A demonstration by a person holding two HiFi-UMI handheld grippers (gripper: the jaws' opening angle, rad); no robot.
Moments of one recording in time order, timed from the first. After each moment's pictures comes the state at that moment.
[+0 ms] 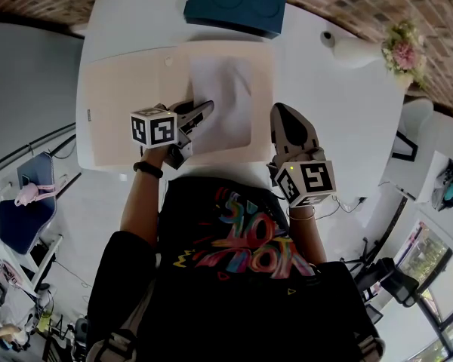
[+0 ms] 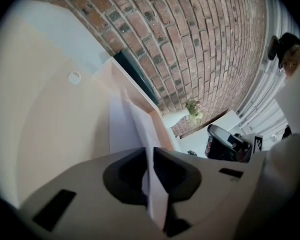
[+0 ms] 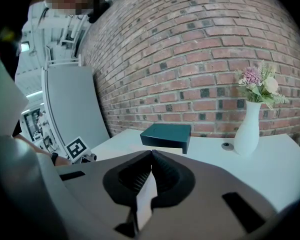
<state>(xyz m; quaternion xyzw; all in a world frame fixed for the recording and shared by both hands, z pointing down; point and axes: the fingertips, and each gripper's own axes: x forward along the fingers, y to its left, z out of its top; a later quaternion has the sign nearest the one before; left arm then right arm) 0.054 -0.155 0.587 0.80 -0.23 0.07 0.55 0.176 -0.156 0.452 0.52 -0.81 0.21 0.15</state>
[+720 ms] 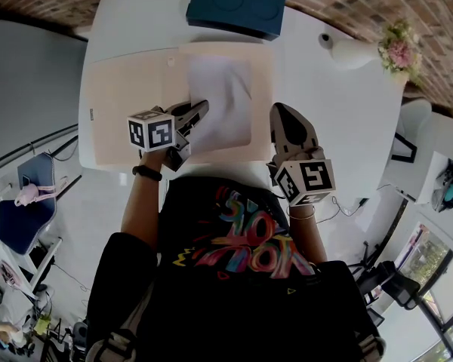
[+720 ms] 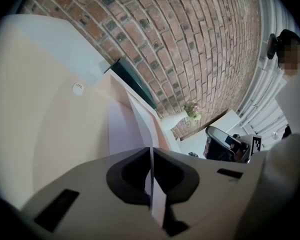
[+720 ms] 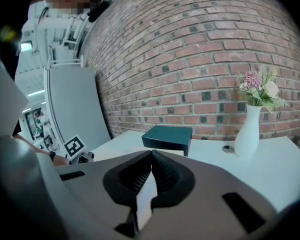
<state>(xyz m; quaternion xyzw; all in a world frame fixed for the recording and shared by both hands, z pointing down) 0.042 -0.152 0.573 0.80 -0.25 0.06 0.54 0.172 -0.151 0.444 0.52 -0.81 0.20 0.15</state>
